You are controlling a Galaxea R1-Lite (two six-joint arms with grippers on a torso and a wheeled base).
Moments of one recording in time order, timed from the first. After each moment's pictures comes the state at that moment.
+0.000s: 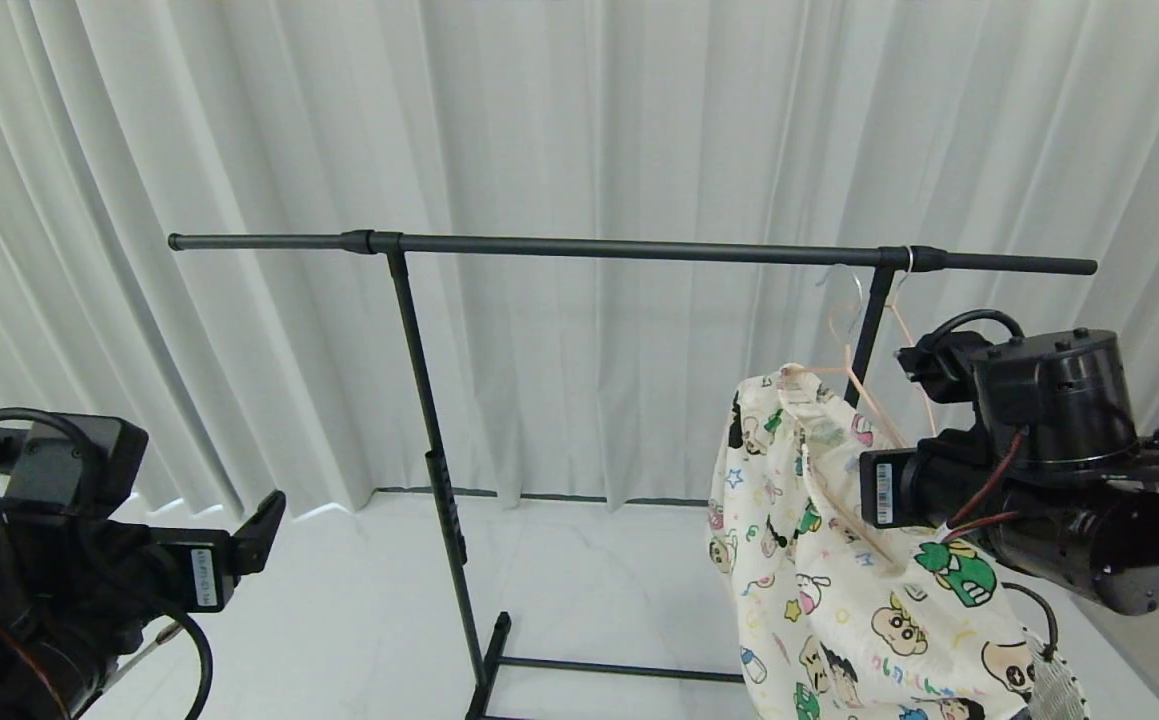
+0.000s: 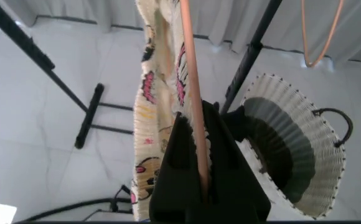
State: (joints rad) left arm -0.22 1.31 -0.21 -0.84 0.38 0.16; right arm 0.67 1.57 -0.80 -0.27 -0.43 0.29
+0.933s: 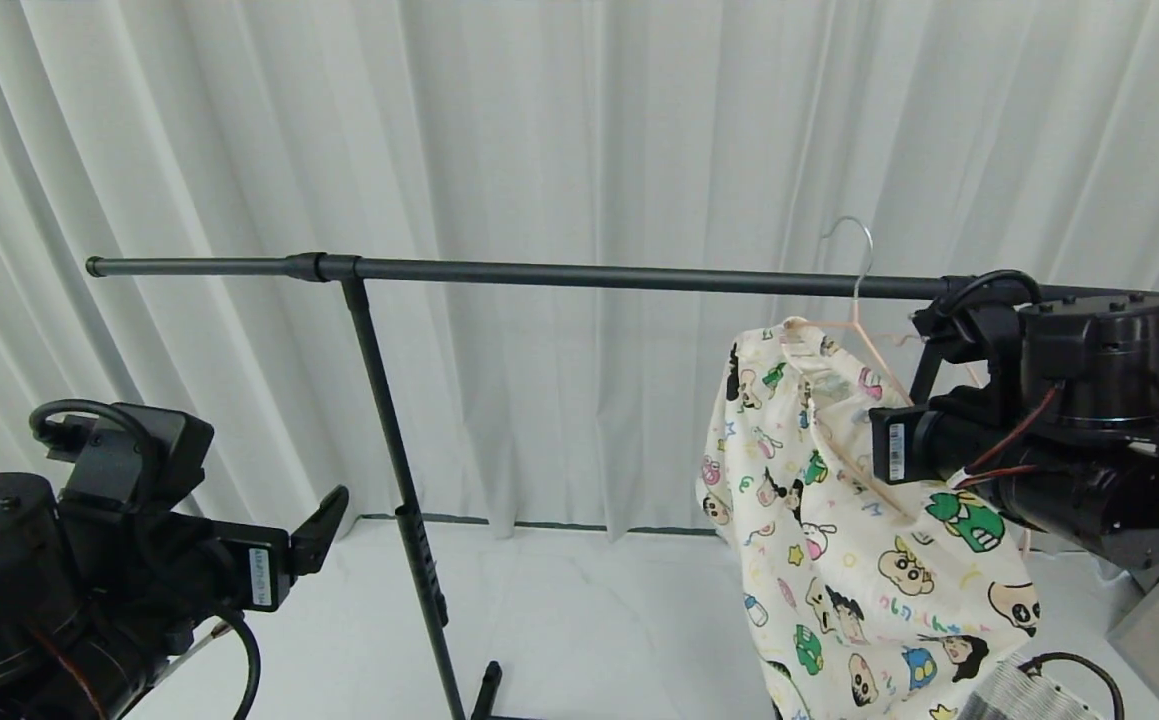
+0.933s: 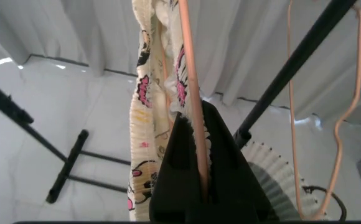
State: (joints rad) left arm -0.36 1.34 -0.24 -0.84 0.38 0.15; right arm 0.59 1.58 -0.80 -0.43 -0.37 0.12
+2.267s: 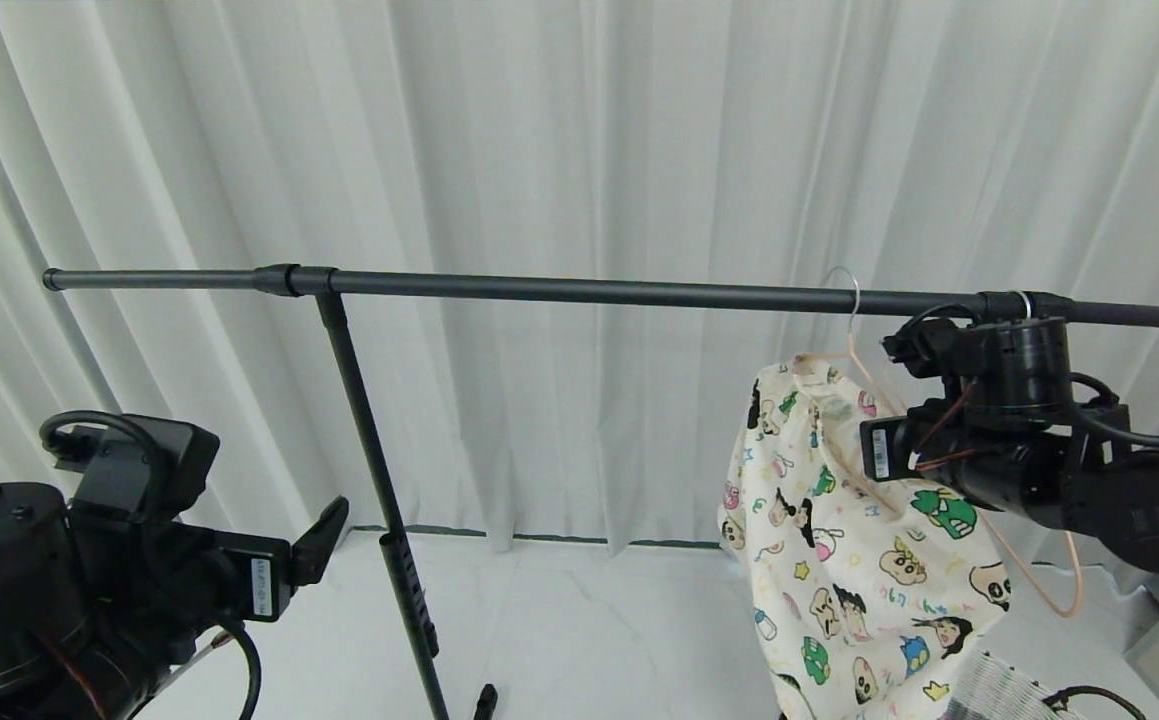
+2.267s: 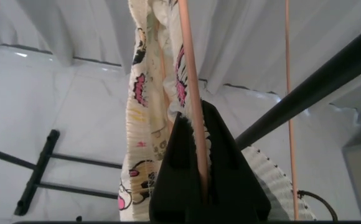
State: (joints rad) left arm -0.36 1.34 -0.23 -0.84 0.38 0.15; right arm 0.44 1.76 -0.87 -0.43 -0.30 0.10
